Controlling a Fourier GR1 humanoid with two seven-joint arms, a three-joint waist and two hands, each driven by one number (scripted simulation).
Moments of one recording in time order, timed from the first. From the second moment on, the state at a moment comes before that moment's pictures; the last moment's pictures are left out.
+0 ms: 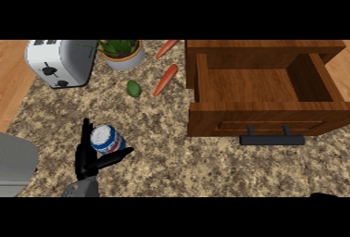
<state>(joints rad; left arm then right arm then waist) -0.19 0.05 0.13 -0.78 0.20 0.28 -0.55 0.14 -0.08 -0.28 -2.24 -0.12 0.10 0.28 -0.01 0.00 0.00</state>
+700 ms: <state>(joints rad) -0.33 0.06 0.14 -0.65 0.22 0.14 -0.59 0.13 -0.09 -0.32 -2.24 -0.13 0.11 0.27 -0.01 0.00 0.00</state>
